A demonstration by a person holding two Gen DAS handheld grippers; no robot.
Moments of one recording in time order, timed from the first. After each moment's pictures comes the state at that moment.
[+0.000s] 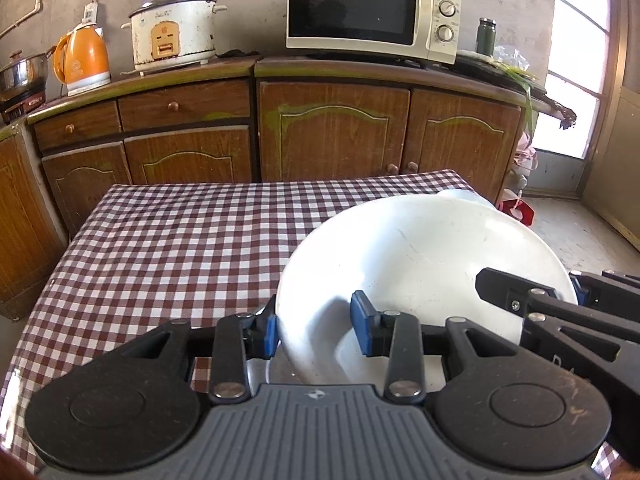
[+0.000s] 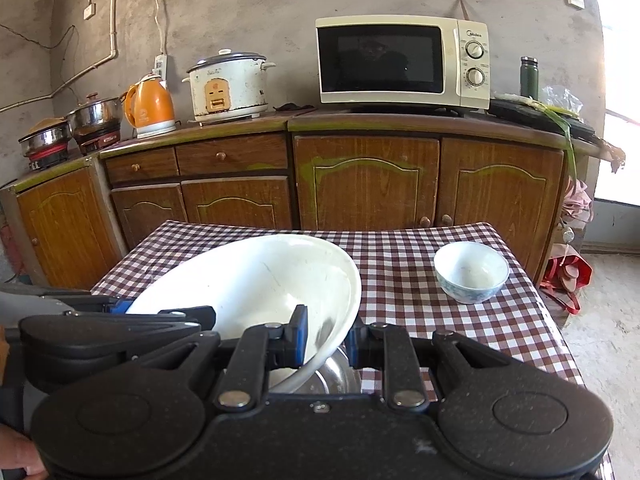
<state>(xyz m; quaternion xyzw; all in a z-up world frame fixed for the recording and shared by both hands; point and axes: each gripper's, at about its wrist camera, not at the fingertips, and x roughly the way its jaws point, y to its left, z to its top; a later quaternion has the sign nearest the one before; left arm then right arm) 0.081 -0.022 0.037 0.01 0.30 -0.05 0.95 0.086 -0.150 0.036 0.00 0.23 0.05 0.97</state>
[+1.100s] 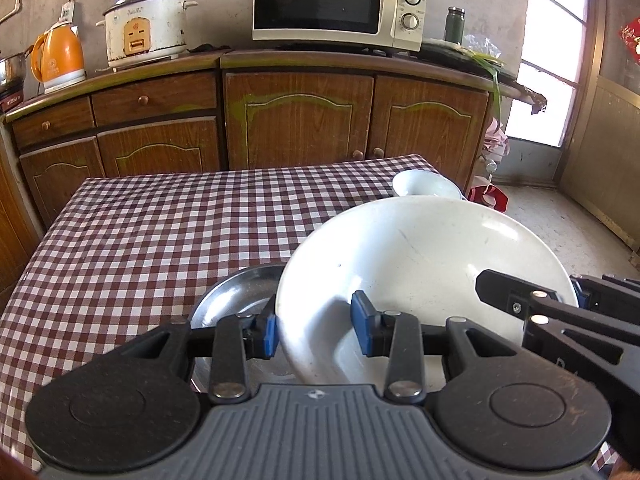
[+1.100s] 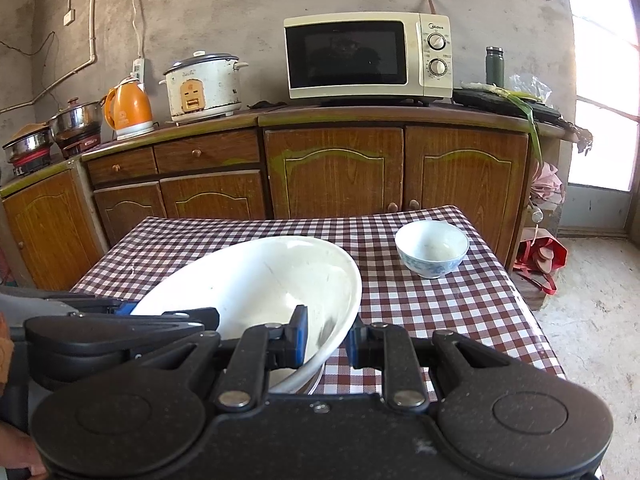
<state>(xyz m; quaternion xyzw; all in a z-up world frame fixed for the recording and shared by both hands) 0.064 -0.046 0.024 0.01 0.31 -0.09 0.95 0.048 -0.178 0.026 0.01 0.23 0.02 0.97</state>
